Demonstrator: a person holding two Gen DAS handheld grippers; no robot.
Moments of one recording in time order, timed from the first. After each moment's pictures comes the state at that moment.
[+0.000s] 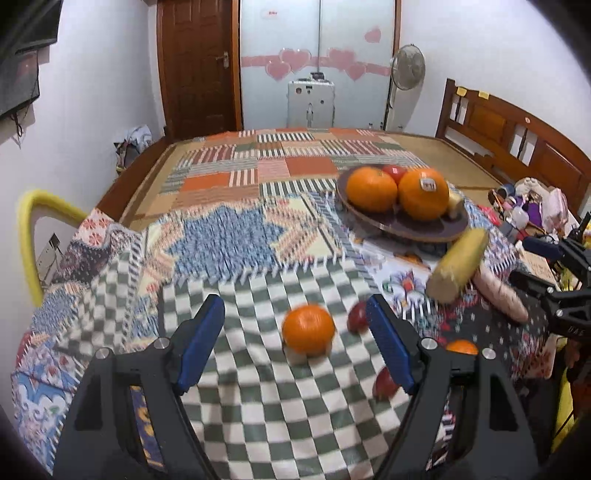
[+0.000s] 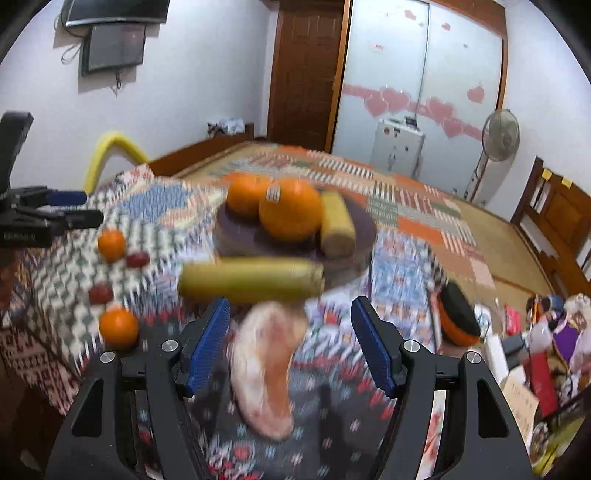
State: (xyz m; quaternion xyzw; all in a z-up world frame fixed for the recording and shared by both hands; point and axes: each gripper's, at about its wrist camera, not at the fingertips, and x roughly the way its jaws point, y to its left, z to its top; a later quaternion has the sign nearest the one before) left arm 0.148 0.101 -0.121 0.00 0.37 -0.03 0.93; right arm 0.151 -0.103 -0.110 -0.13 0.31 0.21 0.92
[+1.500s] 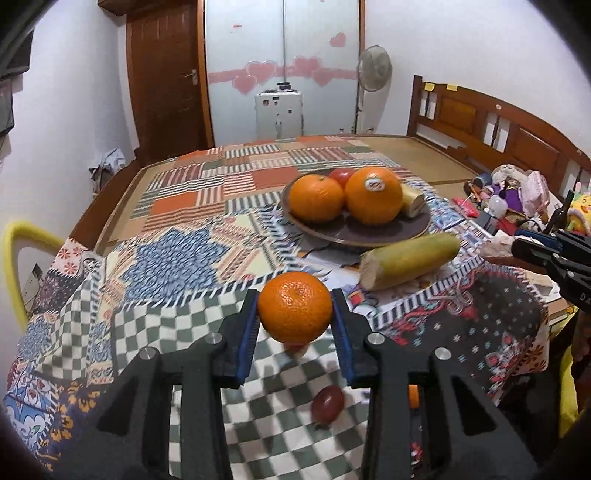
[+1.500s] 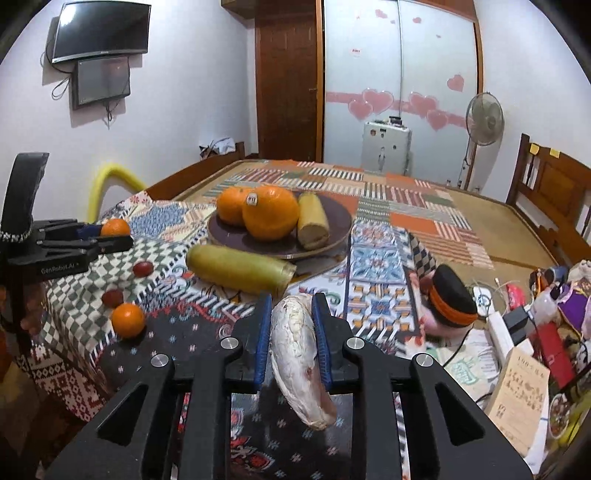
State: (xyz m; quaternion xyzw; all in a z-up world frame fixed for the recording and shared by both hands) left arm 0.159 0.050 -0.114 0.03 0.34 -0.08 0.94; right arm 0.131 -0.148 -0.085 -0.07 0.27 0.21 0.94
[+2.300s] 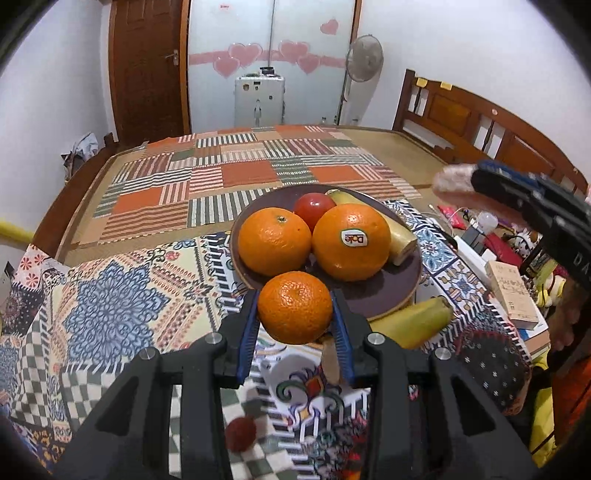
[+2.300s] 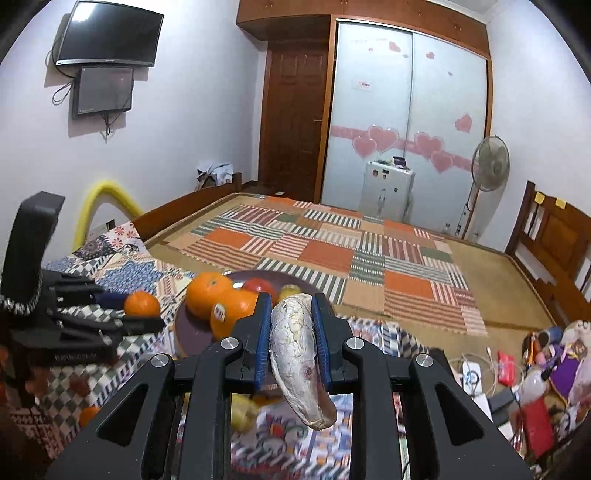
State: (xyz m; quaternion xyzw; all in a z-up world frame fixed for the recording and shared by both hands) left arm 0.248 0.010 -0.109 0.00 0.38 -0.12 0.92; right arm 0.211 -0.118 -0.043 -0.11 0.21 0.21 0.95
